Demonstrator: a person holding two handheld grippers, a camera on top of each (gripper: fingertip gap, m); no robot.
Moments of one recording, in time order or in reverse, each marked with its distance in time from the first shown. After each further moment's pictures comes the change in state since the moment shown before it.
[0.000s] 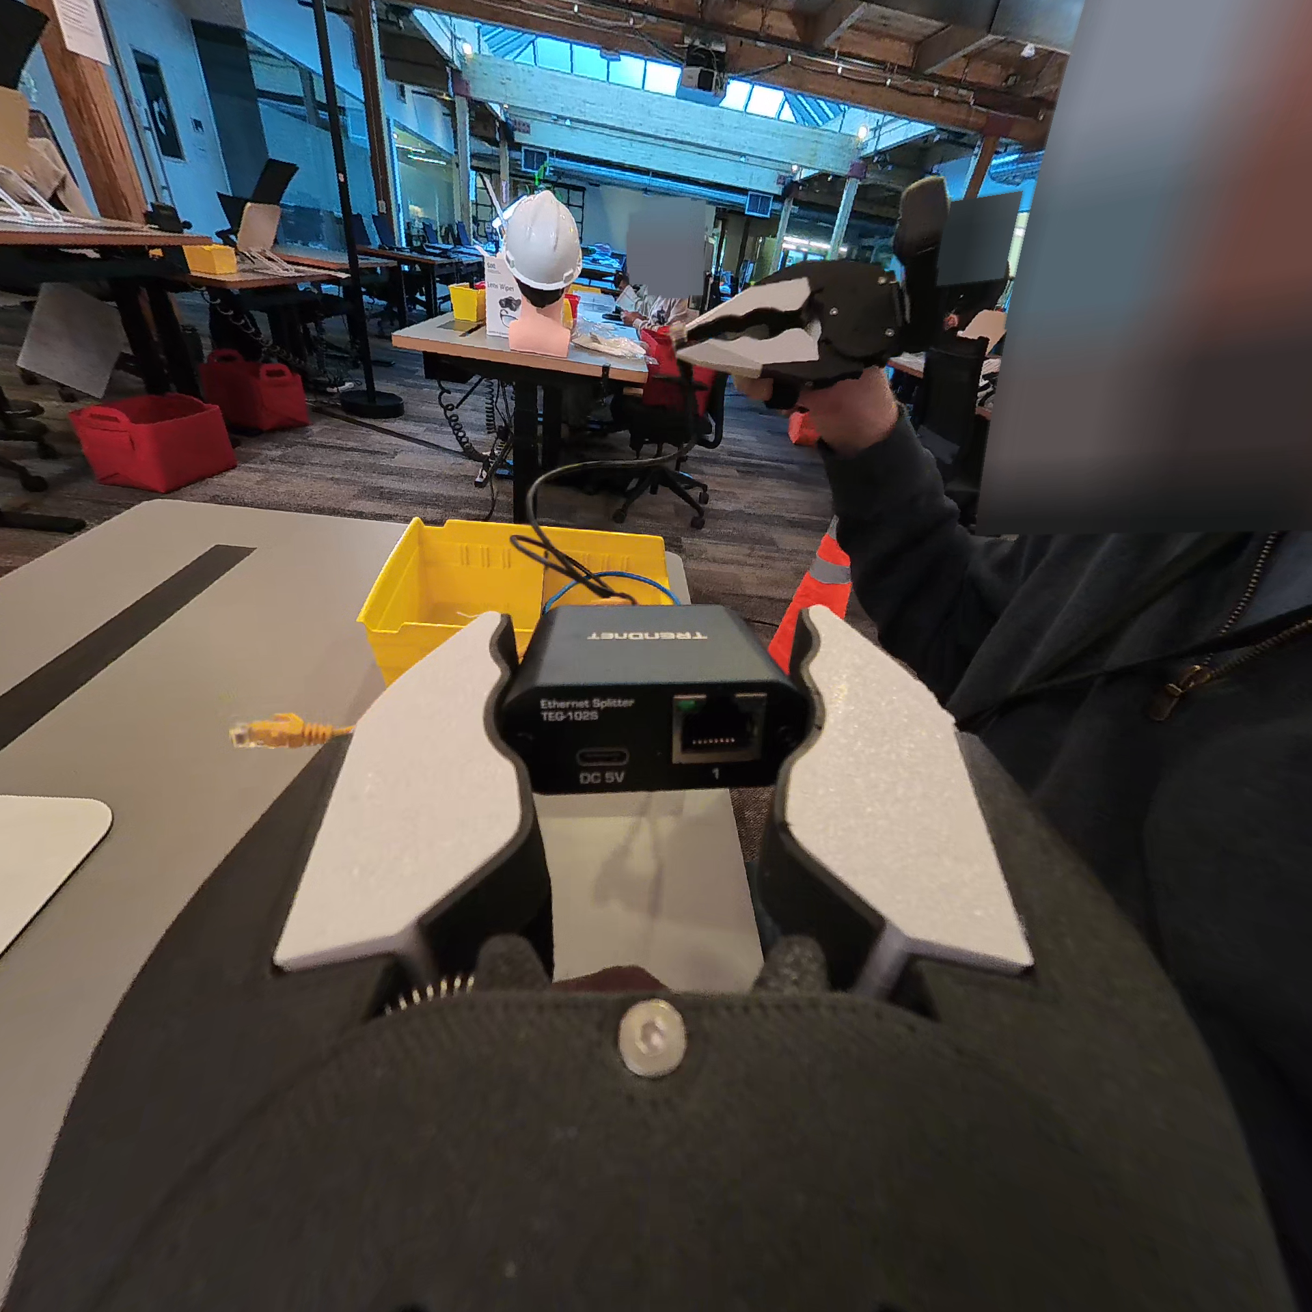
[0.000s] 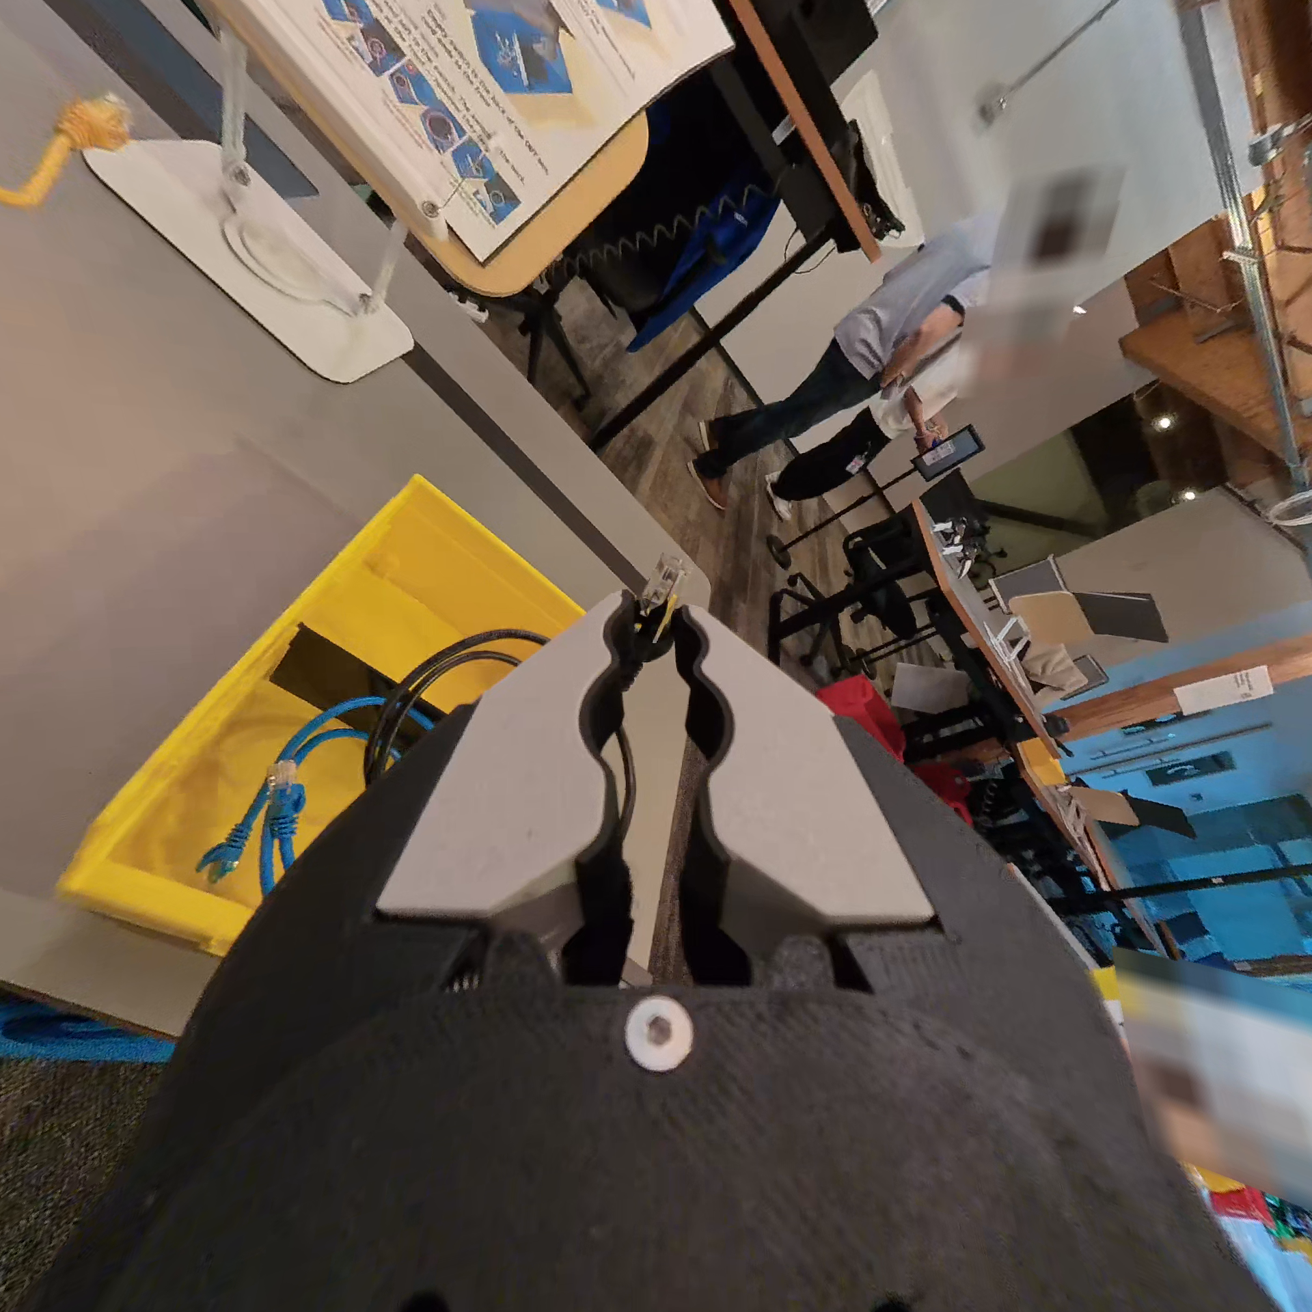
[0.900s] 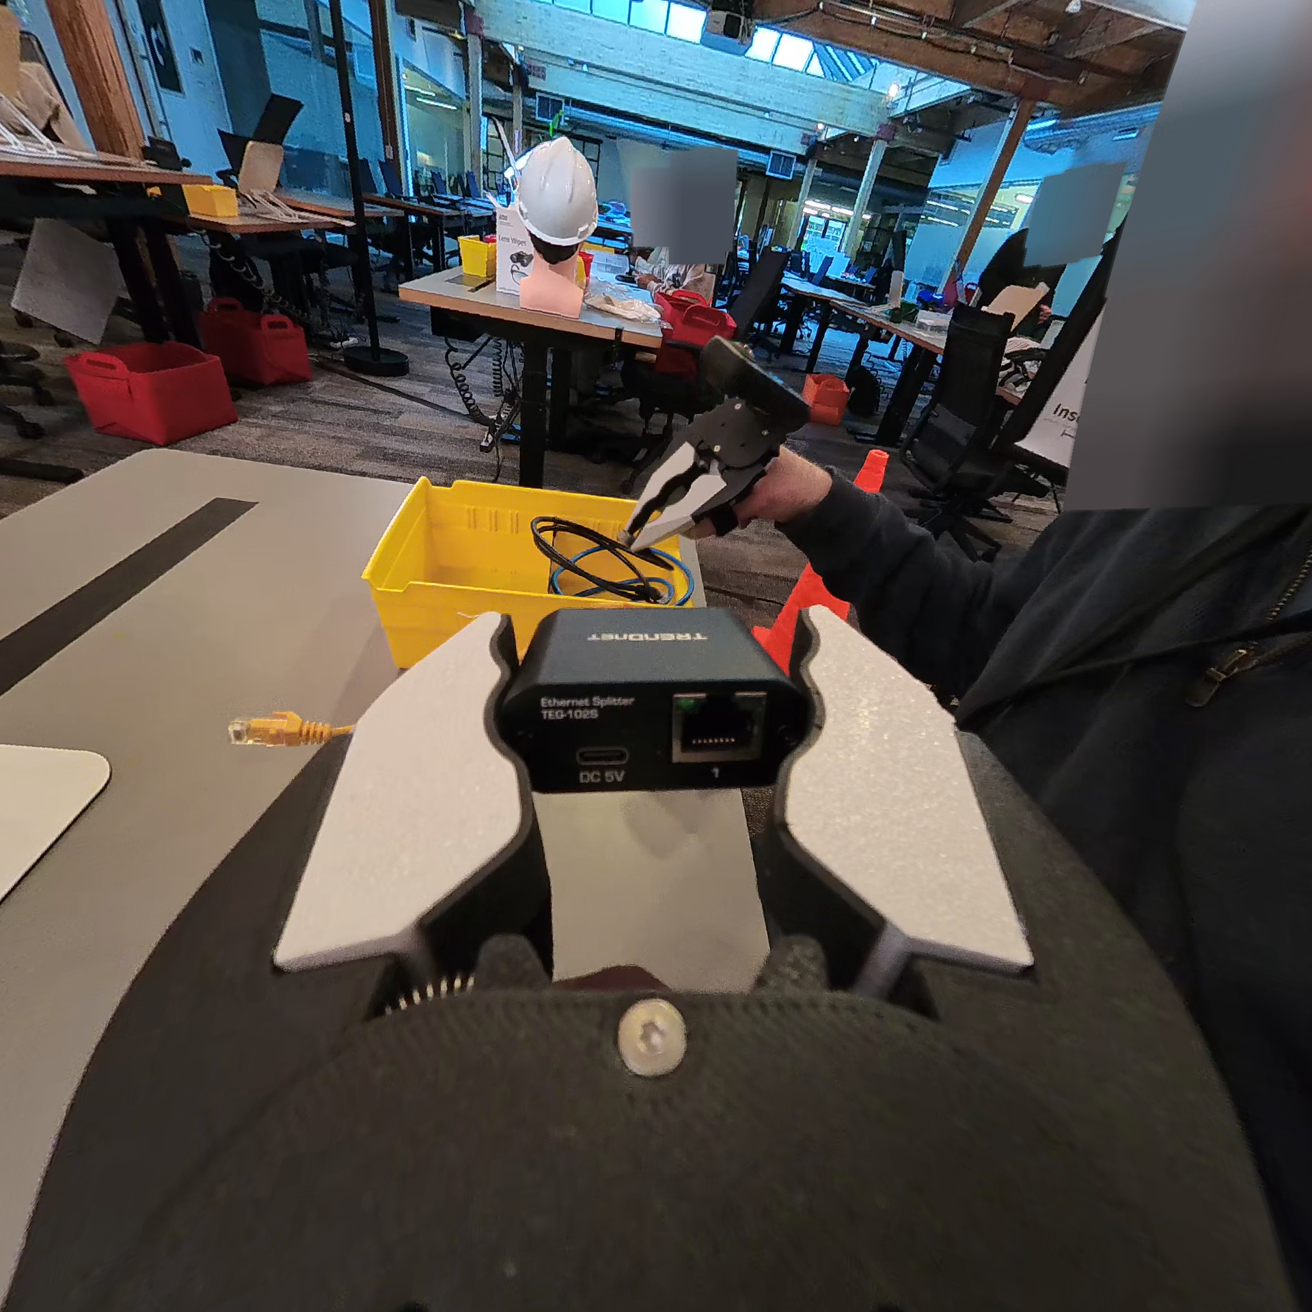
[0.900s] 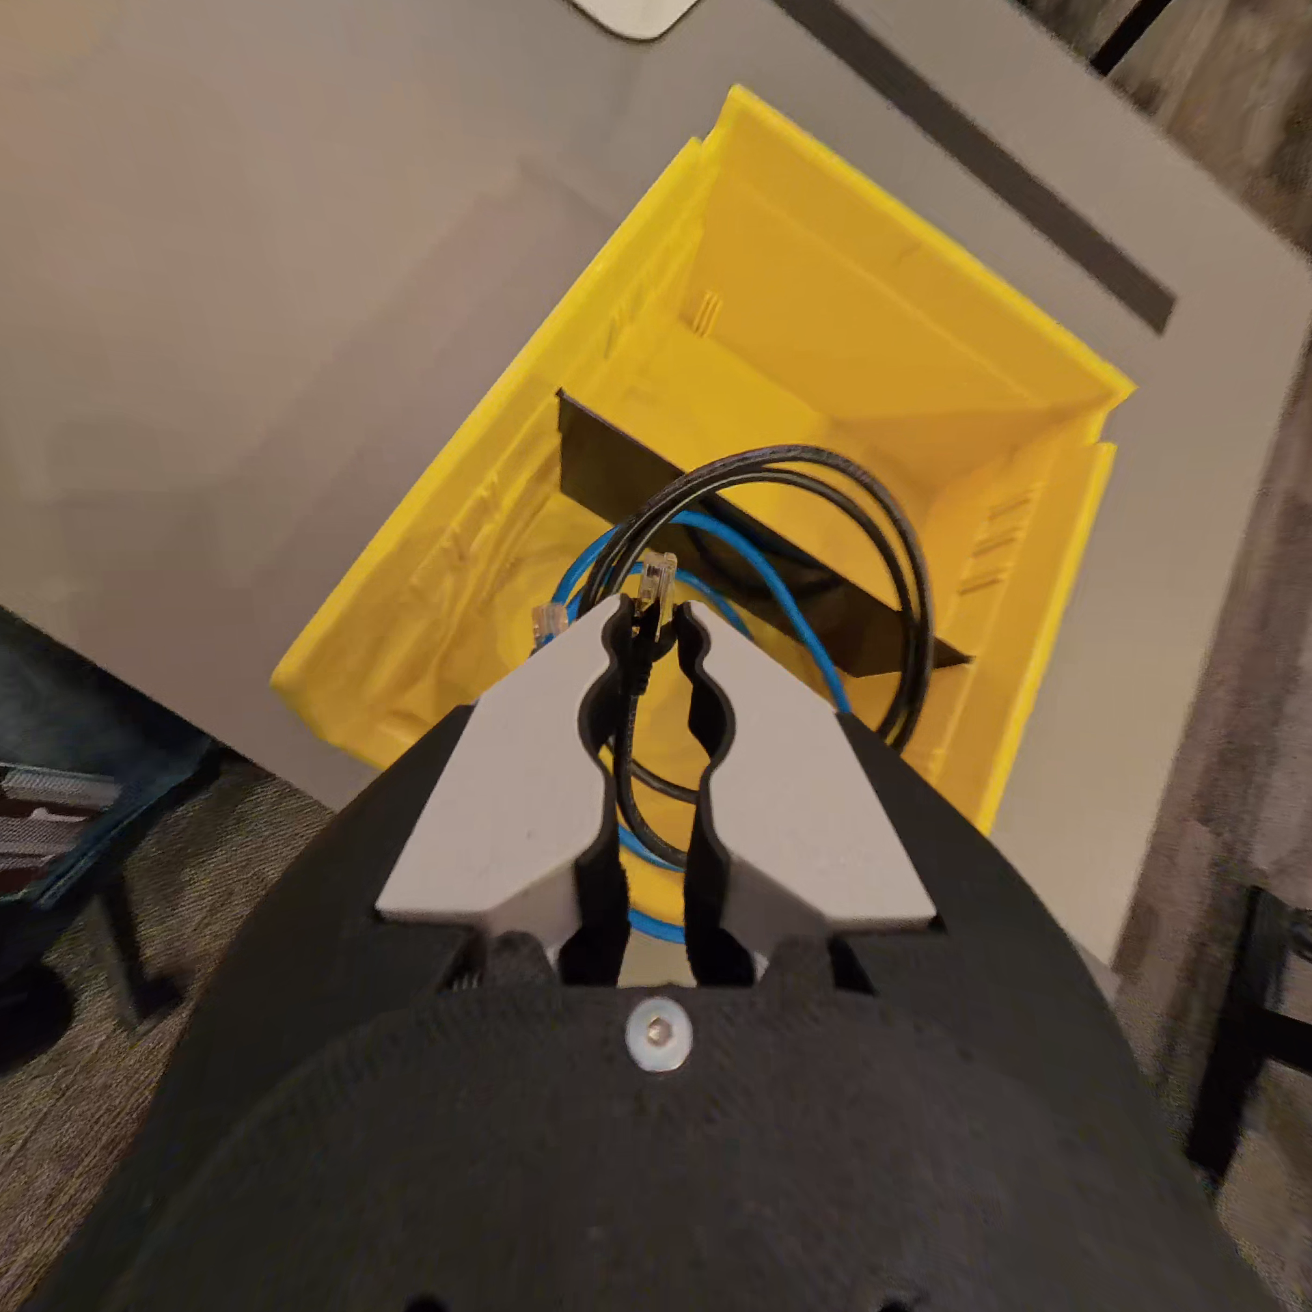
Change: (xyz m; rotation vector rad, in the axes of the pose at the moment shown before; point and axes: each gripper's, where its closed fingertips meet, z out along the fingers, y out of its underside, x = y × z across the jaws) left arm -0.010 0.015 0.004 -0.046 -0.021 -0.031; right arm -0.142 0.128 0.071 -0.286 -0.572 0.337
